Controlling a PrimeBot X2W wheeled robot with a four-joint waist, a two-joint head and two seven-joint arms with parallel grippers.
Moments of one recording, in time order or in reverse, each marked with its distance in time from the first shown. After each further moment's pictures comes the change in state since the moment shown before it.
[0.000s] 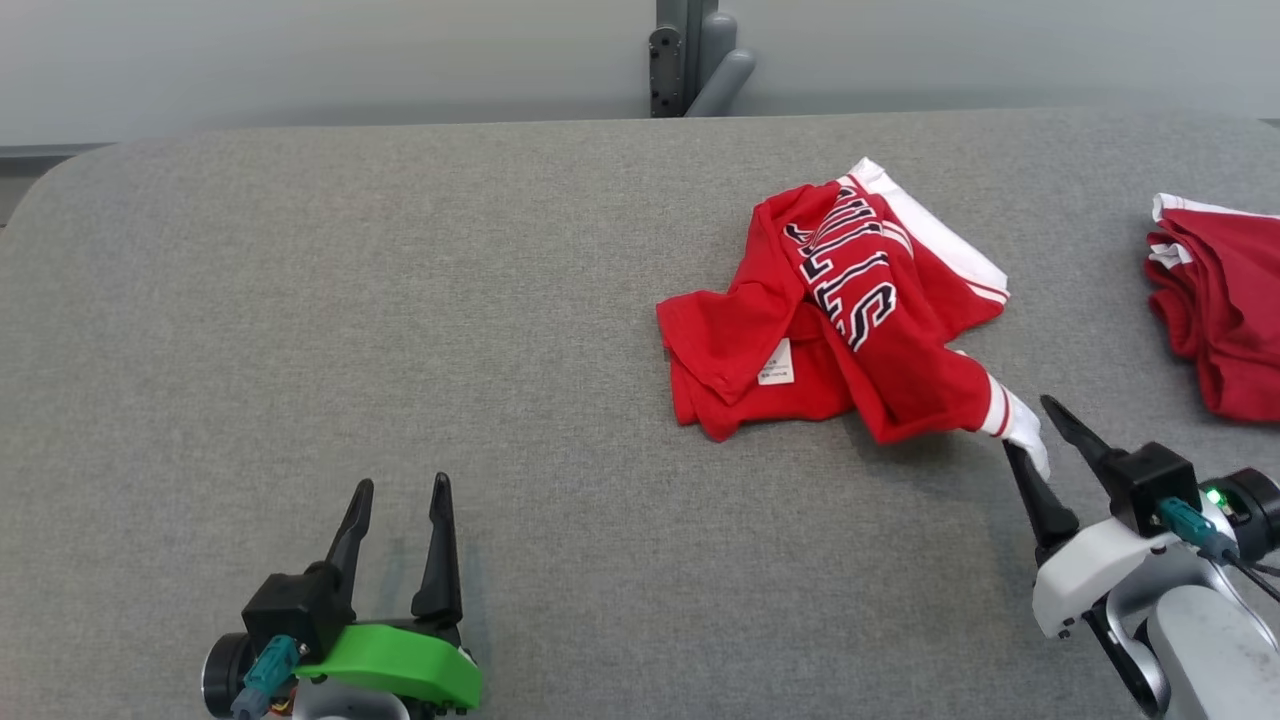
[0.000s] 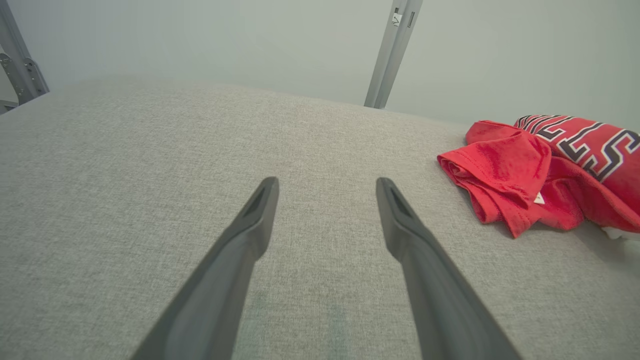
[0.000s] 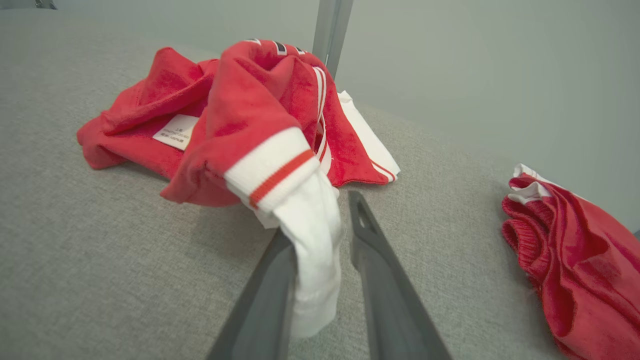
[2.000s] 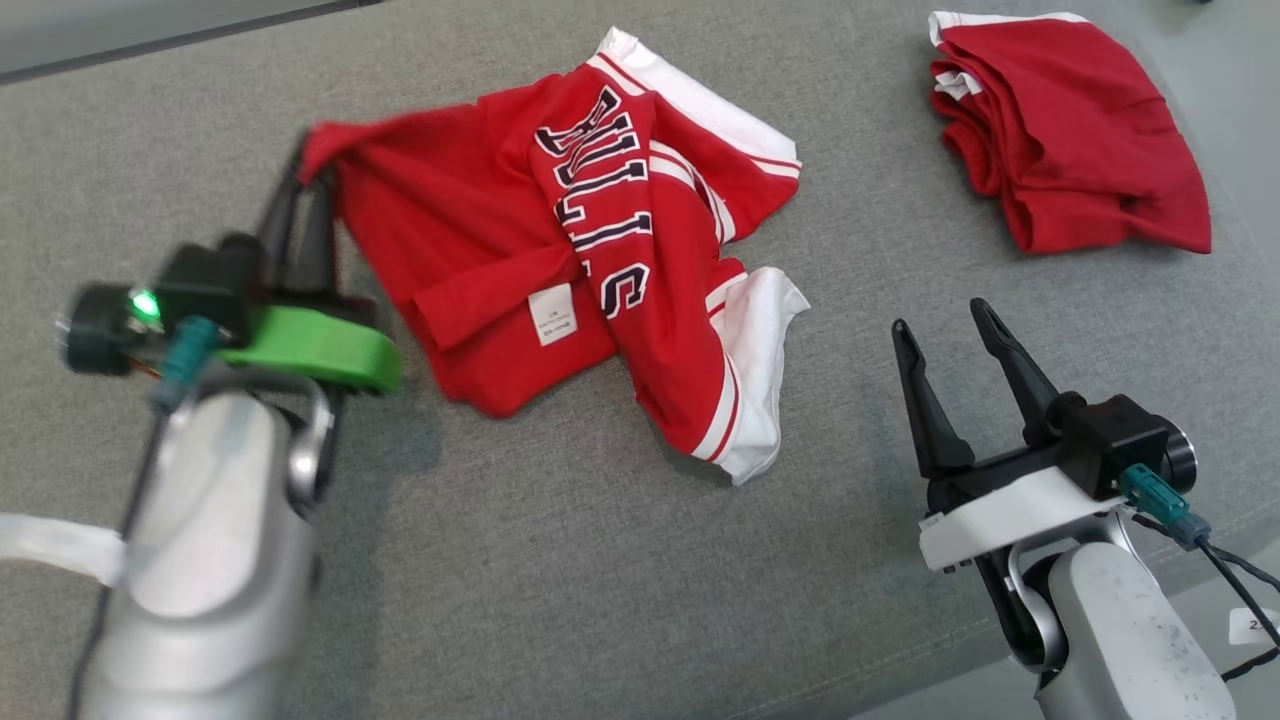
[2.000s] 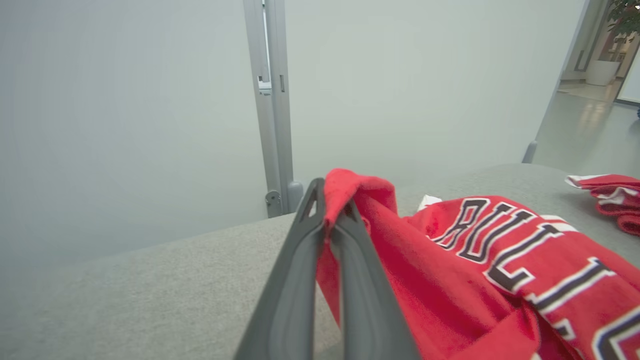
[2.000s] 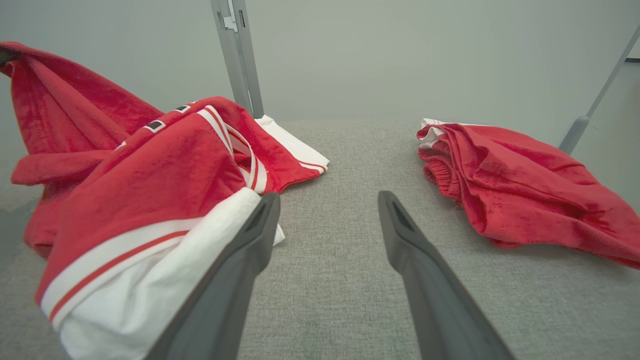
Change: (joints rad) left arm -0.478 0.028 0.005 0.134 0.174 -0.007 0.000; right arm 0.014 0.243 -0.081 -0.256 0.038 0.000 -0.004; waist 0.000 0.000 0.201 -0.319
